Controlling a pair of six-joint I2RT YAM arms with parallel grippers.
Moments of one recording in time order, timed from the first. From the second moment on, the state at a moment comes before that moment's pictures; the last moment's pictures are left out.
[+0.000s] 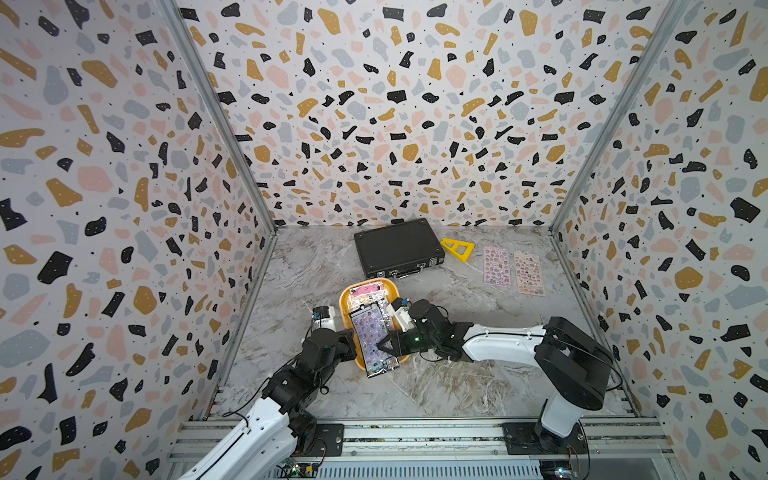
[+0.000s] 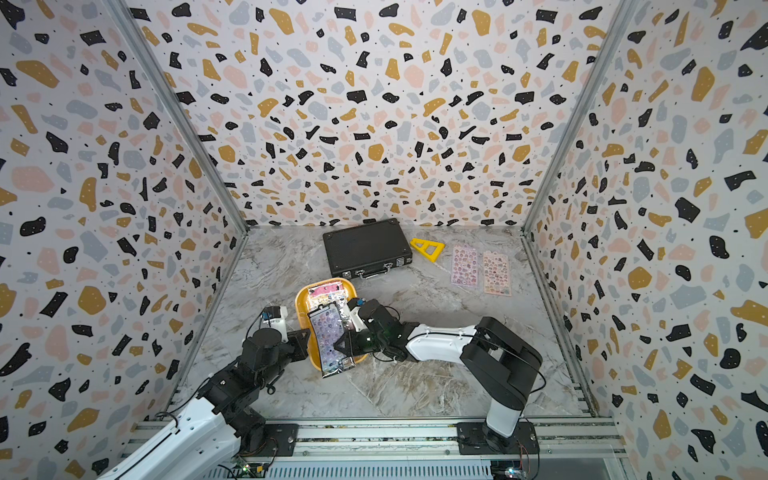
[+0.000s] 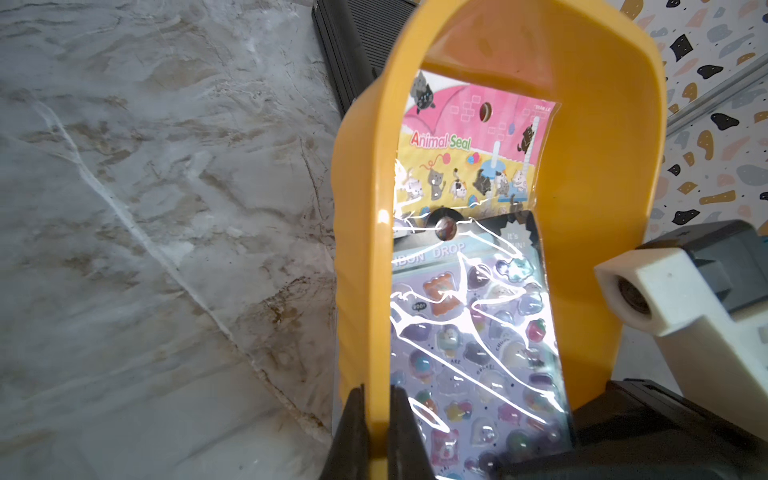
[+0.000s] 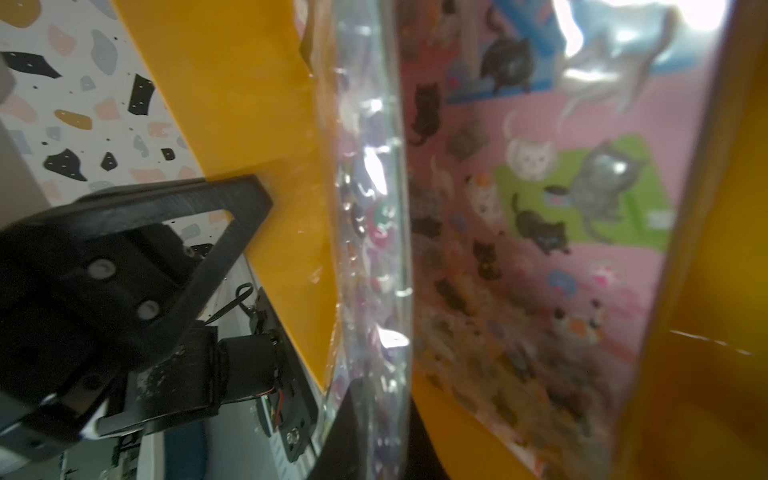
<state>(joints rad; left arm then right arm) -0.54 0.59 0.33 -0.30 -0.17 -0.67 0.99 1.72 0.92 0.21 -0.44 0.80</state>
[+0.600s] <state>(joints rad) -0.54 0.42 0.34 -0.54 -0.45 -0.76 0.97 1.43 0.89 0.09 -0.53 0.77</state>
